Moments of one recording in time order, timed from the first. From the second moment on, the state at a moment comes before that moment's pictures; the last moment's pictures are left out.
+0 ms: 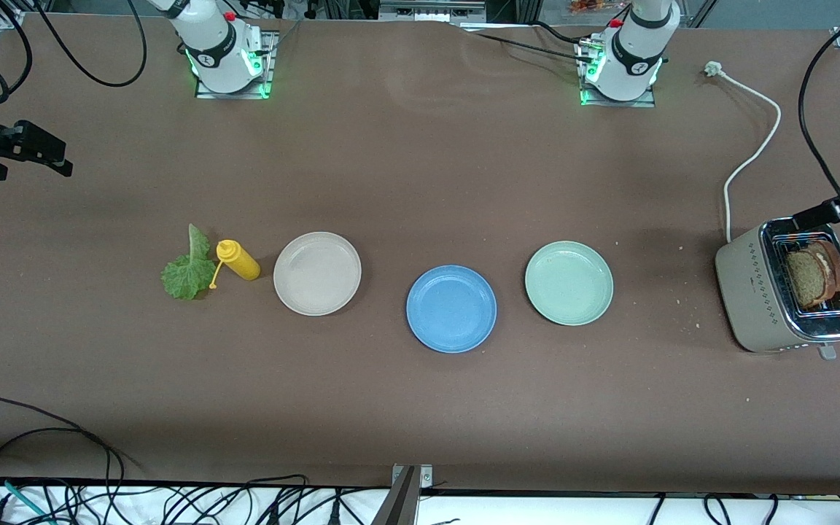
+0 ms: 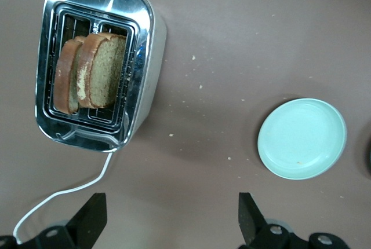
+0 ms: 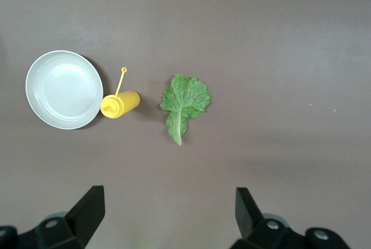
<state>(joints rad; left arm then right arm) 0.22 0.18 -0.06 -1.52 -0.01 1.56 -0.19 0.04 -0.01 -0.07 -1.61 0.01 1.58 -0.10</state>
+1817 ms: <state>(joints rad) 0.35 0.44 -0.06 -1.52 0.16 1.83 0.07 0.04 -0.01 -0.07 -1.61 0.01 1.58 -0.10</state>
